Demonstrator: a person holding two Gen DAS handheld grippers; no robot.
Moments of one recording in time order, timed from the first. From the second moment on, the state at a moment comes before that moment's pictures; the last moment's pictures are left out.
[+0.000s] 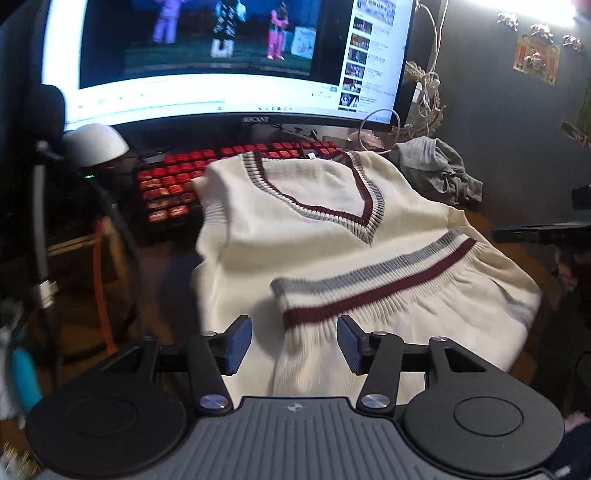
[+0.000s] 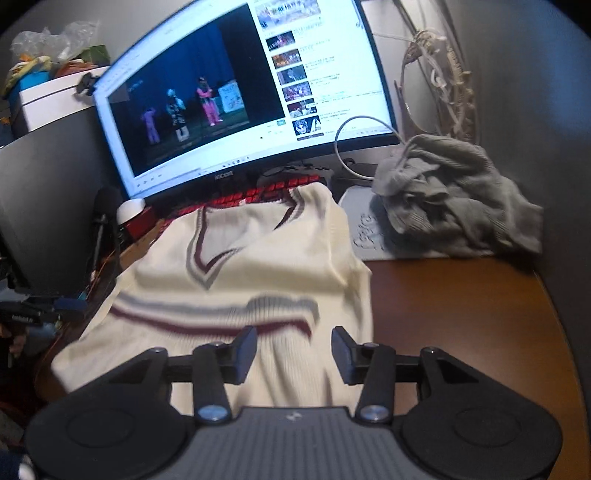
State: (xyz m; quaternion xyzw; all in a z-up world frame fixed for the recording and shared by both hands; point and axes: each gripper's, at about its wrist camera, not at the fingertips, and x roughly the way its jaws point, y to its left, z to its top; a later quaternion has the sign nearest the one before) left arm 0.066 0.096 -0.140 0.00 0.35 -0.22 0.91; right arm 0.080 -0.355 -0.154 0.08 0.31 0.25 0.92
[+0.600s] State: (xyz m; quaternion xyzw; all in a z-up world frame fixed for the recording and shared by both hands) left arm 0.073 0.093 -0.140 -0.02 0.31 -0.21 0.93; right arm 0.097 -0.330 -0.160 0.07 0.26 0.22 0.94
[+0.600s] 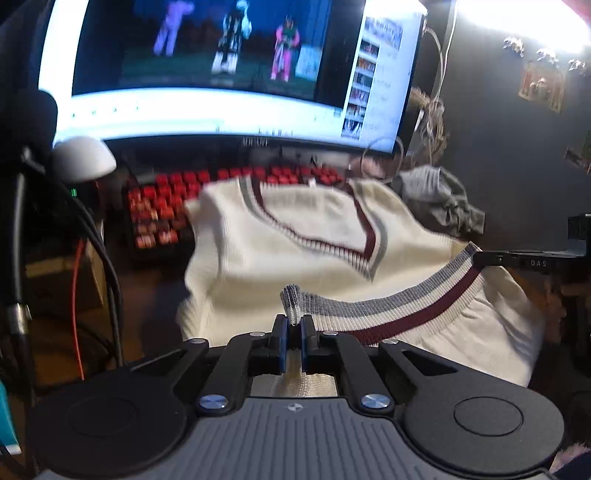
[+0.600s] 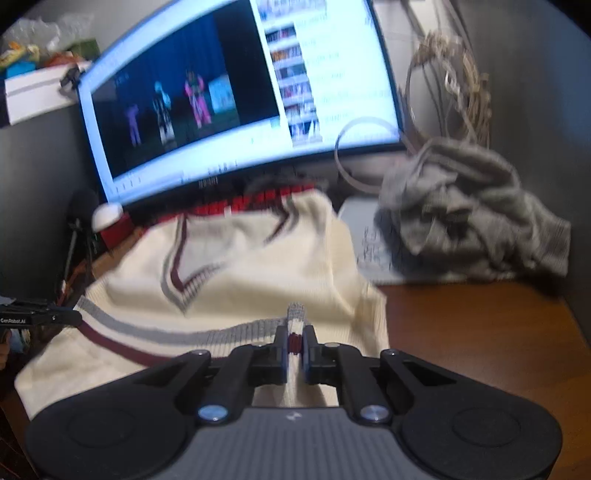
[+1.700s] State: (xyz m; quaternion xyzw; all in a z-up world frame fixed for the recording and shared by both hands) left arm 0.088 0.091 -0.153 0.01 0.32 -0.17 0.93; right arm 0.121 -0.314 -0.164 0.04 0.28 0.18 0.94
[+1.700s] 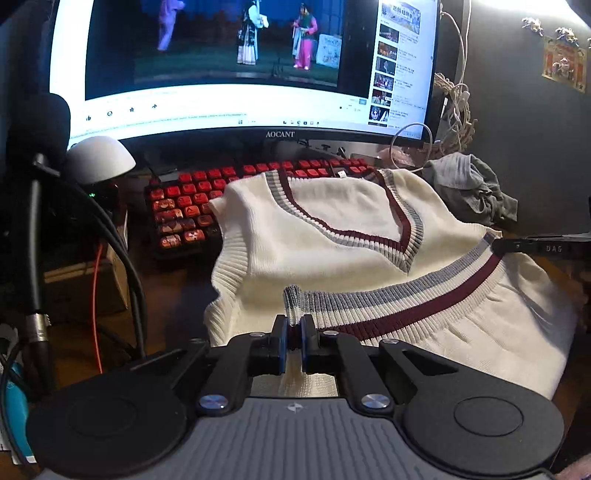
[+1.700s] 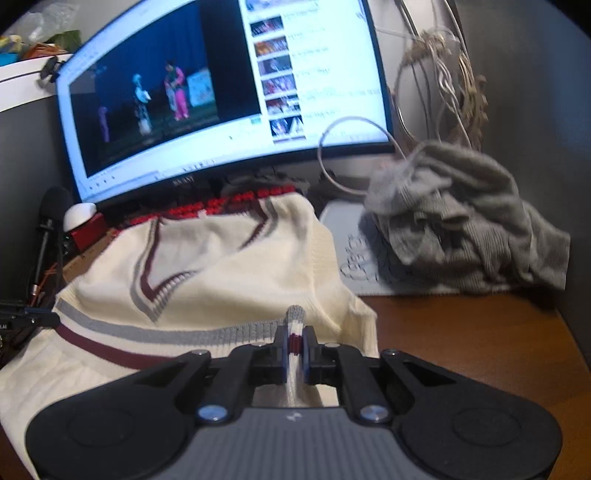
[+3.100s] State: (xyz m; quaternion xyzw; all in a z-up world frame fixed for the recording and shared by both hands) left arm 0.097 0.003 -0.174 0.08 0.31 -0.20 0.93; right arm 0.103 -0.202 -0.183 -0.08 0.29 0.24 0.92
